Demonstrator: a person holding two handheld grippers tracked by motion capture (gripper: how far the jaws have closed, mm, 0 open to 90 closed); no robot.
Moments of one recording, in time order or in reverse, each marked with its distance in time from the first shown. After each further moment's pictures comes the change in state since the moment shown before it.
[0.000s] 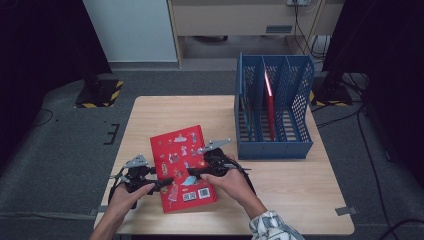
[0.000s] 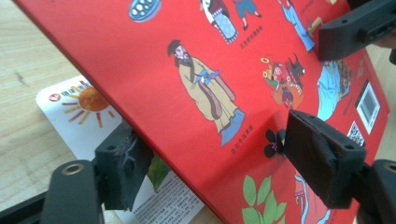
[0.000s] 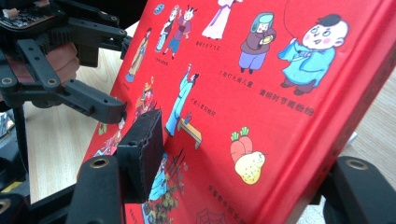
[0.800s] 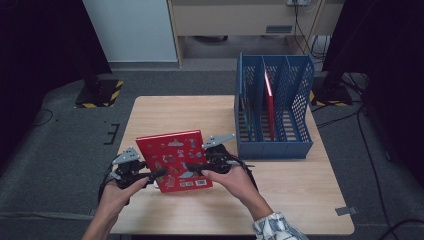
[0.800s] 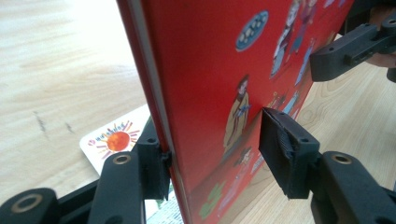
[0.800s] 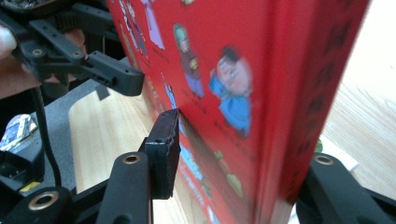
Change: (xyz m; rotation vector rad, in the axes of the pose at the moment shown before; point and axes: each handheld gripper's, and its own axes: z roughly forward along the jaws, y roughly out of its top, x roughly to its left) left arm -0.029 0.042 -0.044 -0.048 0.073 0.070; right arm 0.019 0.023 -0.033 -0.062 0.062 -0.051
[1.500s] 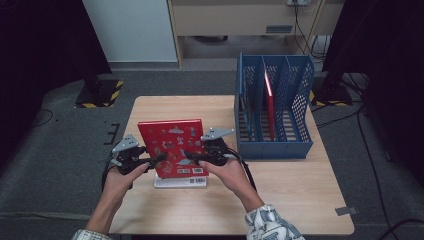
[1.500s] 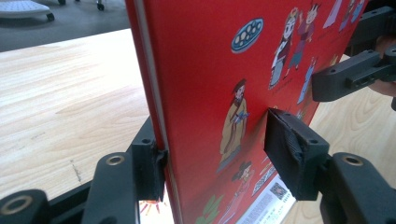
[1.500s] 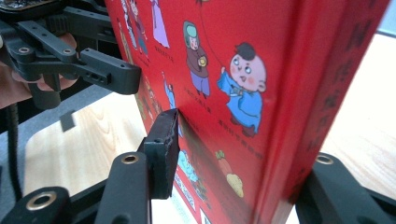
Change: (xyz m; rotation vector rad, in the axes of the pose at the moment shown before) left arm 0.029 0.015 0.019 -0.107 0.037 0.030; right arm -0.017 0.010 0.014 -0.112 -0.095 -0.031
